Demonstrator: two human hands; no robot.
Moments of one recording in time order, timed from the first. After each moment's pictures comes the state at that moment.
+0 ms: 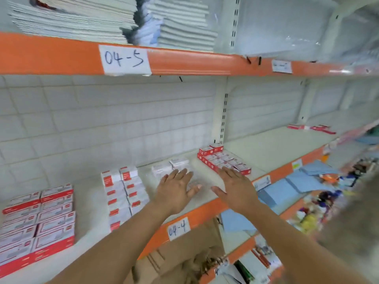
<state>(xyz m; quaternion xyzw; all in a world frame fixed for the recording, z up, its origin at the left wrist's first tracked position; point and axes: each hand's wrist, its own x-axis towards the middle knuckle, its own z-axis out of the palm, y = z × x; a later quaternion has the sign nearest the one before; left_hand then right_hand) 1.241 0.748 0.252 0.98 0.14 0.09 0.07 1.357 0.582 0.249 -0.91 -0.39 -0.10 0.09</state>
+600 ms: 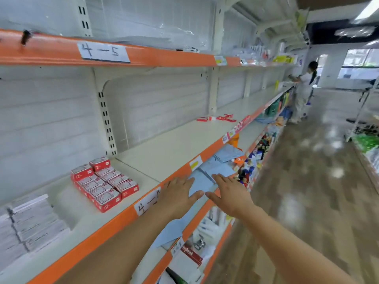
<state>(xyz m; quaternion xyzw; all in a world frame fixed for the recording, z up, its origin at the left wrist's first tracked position) 1.492 0.506 0.226 0.99 -0.06 0.03 0.11 1.529 0.323 0.225 -0.97 -0.22 -0.06 0.07</state>
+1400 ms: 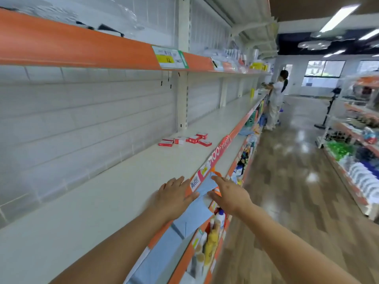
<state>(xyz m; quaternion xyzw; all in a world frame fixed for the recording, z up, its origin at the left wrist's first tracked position) 1.857 0.425 0.225 0.99 -0.11 0.03 0.10 1.868 0.234 0.236 -0.98 -0.15 -0.06 0.09</state>
